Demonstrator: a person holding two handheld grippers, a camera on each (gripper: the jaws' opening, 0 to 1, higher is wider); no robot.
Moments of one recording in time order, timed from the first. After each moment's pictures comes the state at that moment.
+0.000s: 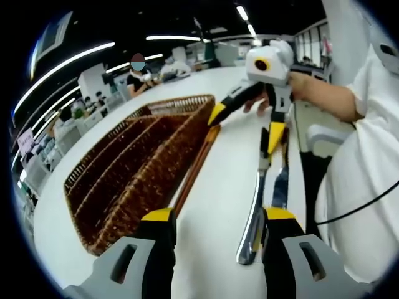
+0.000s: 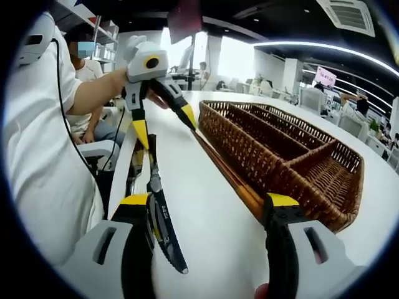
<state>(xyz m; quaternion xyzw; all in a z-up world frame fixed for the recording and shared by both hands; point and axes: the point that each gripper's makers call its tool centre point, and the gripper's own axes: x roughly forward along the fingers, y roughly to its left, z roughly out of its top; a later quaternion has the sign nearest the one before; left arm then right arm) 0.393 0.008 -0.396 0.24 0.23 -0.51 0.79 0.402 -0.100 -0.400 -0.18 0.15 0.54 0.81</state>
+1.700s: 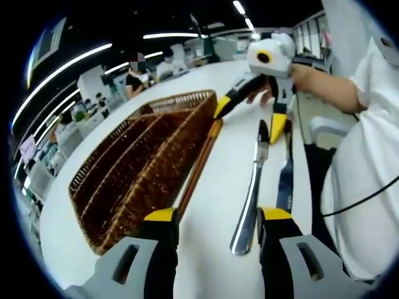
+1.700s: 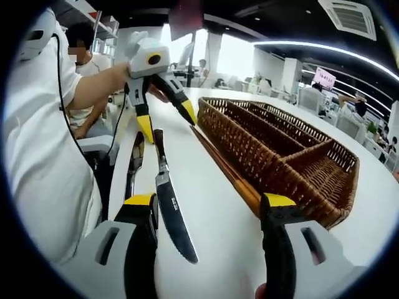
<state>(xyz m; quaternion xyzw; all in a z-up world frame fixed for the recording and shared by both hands) 0.397 0.013 -0.398 0.27 0.24 -0.50 0.79 0.402 -0.111 -0.404 -0.20 0.16 0.53 0.81</state>
